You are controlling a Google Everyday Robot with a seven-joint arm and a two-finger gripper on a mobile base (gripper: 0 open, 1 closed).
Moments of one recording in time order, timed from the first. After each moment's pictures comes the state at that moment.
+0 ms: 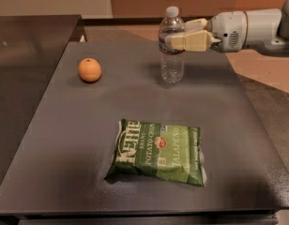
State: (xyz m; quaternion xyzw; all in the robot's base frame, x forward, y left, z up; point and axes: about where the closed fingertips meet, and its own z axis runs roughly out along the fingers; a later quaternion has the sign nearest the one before) arm 0.592 -0.087 0.983 -0.46 0.61 0.43 0.48
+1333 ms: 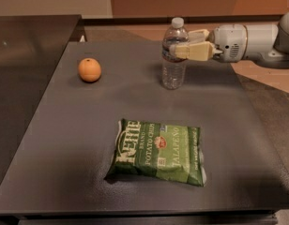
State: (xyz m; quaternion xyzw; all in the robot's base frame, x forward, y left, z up) arm 0.598 -0.099 0.956 -0.46 0.59 0.45 0.49
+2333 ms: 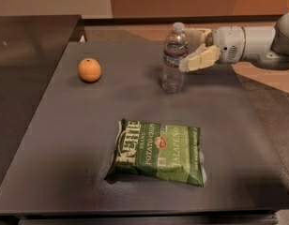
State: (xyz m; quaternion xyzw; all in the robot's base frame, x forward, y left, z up) arm 0.598 -0.094 0.952 -0.46 0.59 0.46 0.49
